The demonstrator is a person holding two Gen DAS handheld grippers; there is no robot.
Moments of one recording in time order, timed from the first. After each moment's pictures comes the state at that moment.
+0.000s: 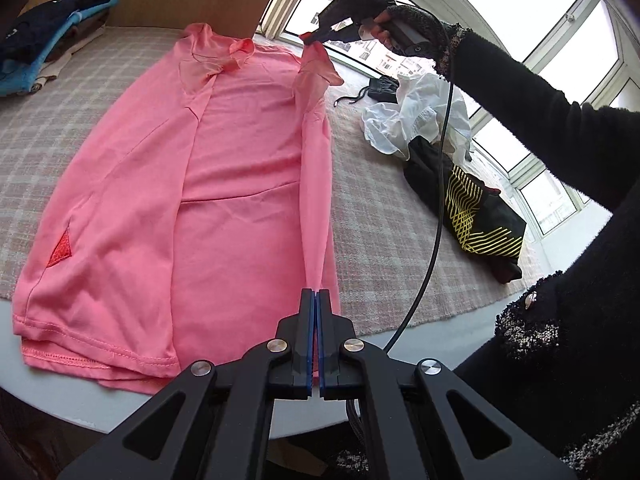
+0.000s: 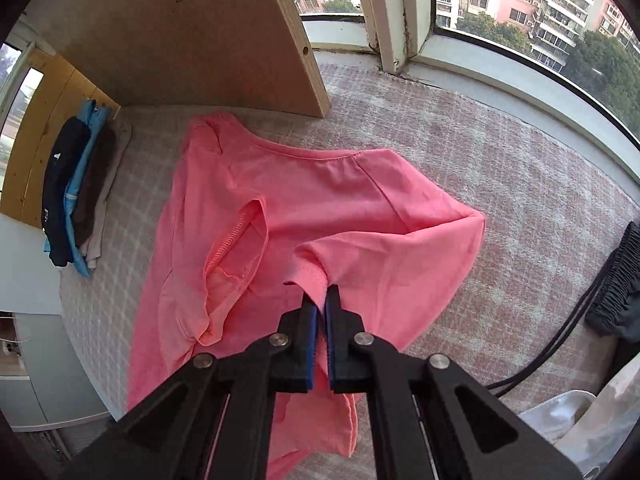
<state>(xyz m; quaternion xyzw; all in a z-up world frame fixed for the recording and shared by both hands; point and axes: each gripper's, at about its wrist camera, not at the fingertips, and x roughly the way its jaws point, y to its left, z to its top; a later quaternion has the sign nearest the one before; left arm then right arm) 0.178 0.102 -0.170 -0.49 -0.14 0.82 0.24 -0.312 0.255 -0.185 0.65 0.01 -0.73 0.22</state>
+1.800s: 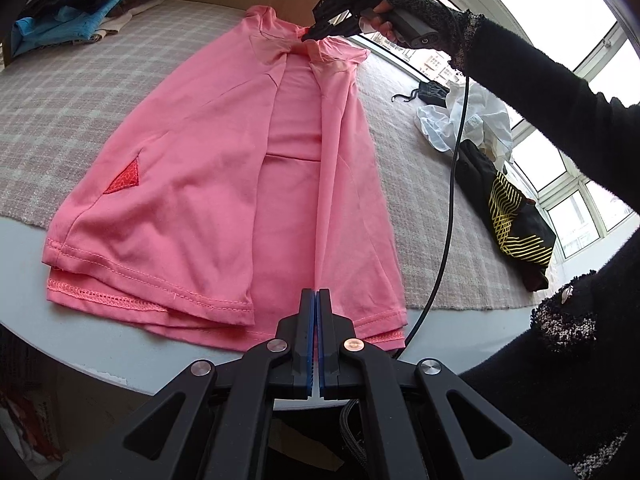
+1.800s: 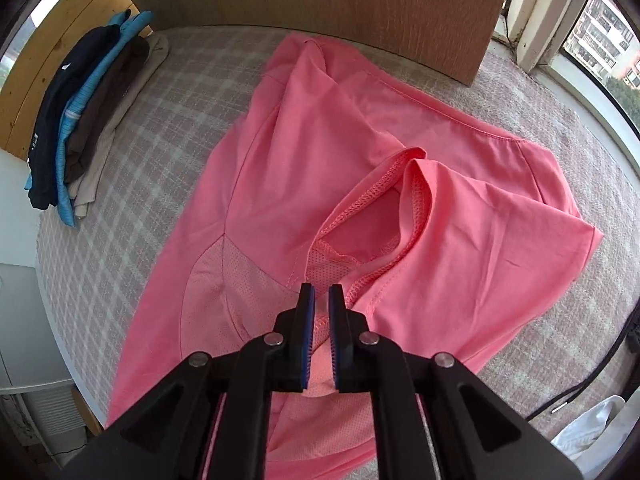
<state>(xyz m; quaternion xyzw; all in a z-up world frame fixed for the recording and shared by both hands) 0.196 0.067 -0.194 -0.51 -0.16 0.83 0.17 -0.239 0.174 -0.197 0.64 0.11 -0.71 0.26</state>
